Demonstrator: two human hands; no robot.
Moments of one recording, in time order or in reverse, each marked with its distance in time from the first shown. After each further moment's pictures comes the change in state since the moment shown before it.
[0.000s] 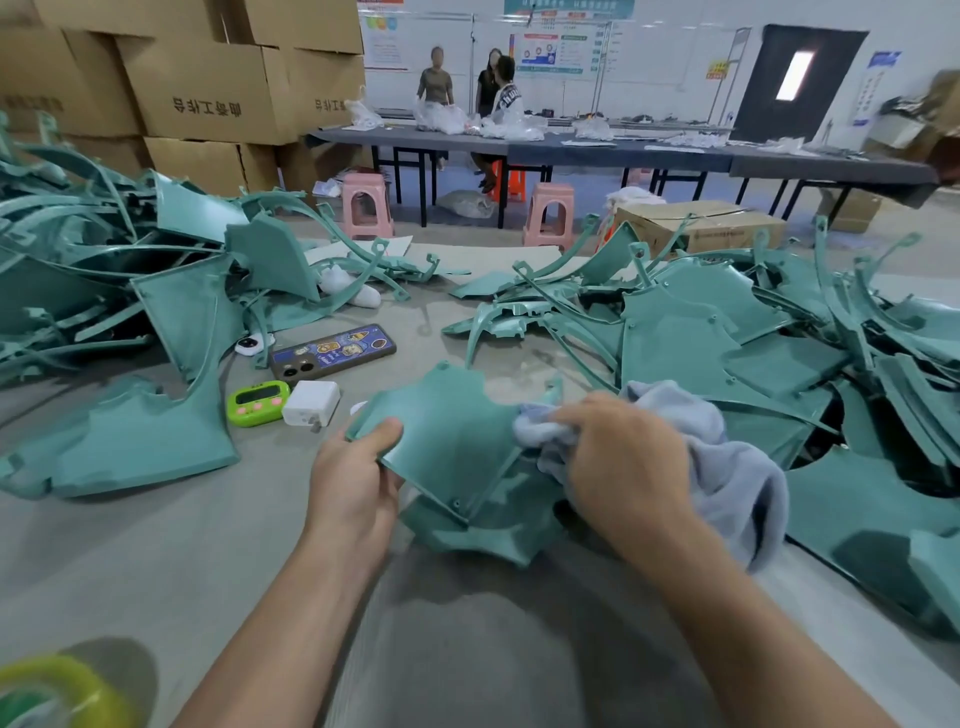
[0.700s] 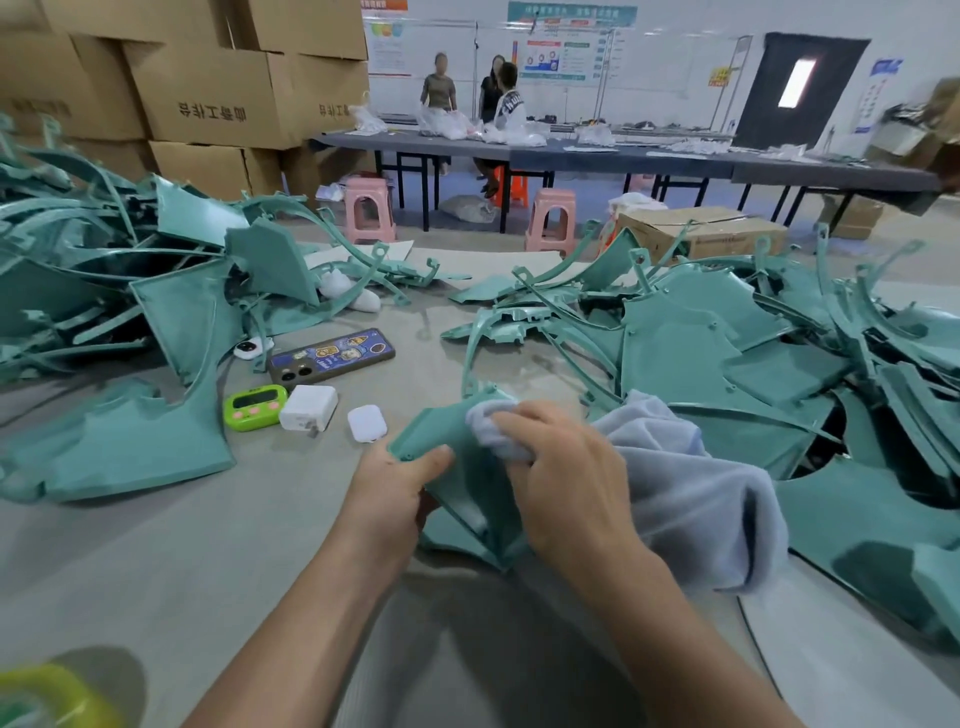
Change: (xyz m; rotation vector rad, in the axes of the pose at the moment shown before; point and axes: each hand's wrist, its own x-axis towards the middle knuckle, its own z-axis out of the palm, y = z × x) left_hand -0.009 -0.016 0.005 0.189 -0.334 -0.047; right_hand -0.012 -0.031 0.023 0.424 0.236 -0.184
